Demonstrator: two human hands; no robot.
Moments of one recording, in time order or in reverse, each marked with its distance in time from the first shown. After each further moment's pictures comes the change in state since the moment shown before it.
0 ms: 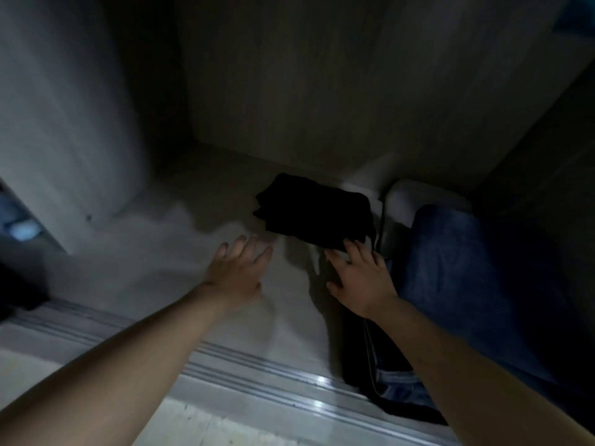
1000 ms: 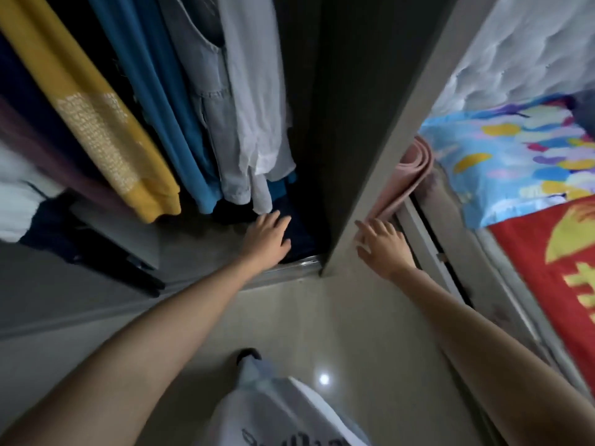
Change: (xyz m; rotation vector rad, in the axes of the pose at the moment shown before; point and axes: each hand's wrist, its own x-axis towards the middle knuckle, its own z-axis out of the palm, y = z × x) left_hand -0.361 0.100 -0.573 -0.344 0.020 0.389; right_hand -0.531 0.063 -0.498 0.299 0.010 0.467
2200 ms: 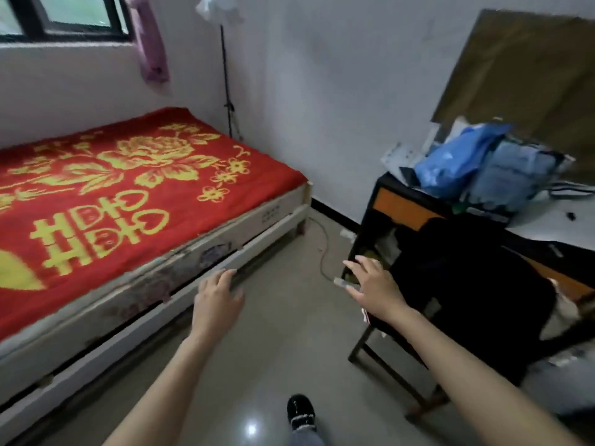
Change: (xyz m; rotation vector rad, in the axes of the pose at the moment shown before) left_hand -0.175 0.310 -0.010 -0.215 -0.546 1.653; right_hand -0.466 -0.213 0.002 0.216 0.363 2.036
